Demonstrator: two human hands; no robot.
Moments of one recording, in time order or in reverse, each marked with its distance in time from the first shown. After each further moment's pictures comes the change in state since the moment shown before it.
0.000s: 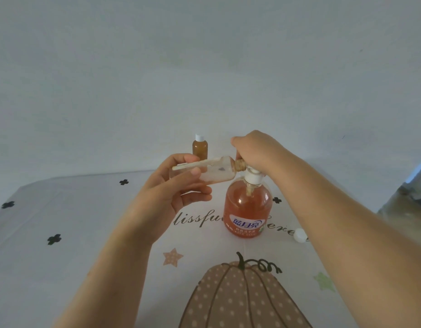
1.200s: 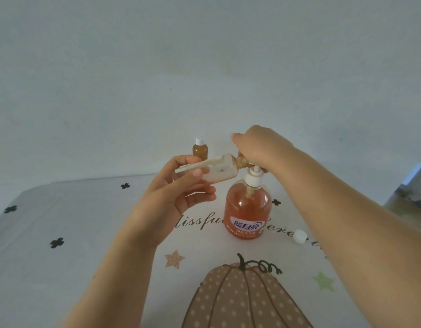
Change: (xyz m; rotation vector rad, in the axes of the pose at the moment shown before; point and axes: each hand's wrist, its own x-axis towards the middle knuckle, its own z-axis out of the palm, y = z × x) left_hand -0.001 0.000 0.003 -0.056 -0.025 0.014; right_hand 0.005 -0.006 -0.011 -0.212 0.083 -0.016
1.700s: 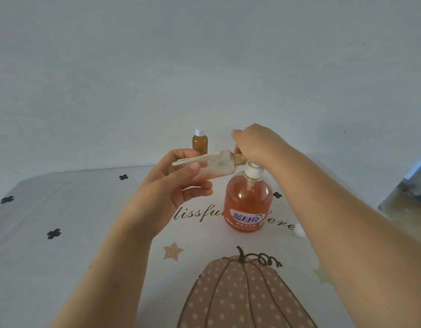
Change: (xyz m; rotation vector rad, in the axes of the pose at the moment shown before) left_hand 0.001 -0.001 -0.004 0.052 0.006 -0.016; right_hand 0.001 0.005 0.013 -0.025 -0.047 -0.090
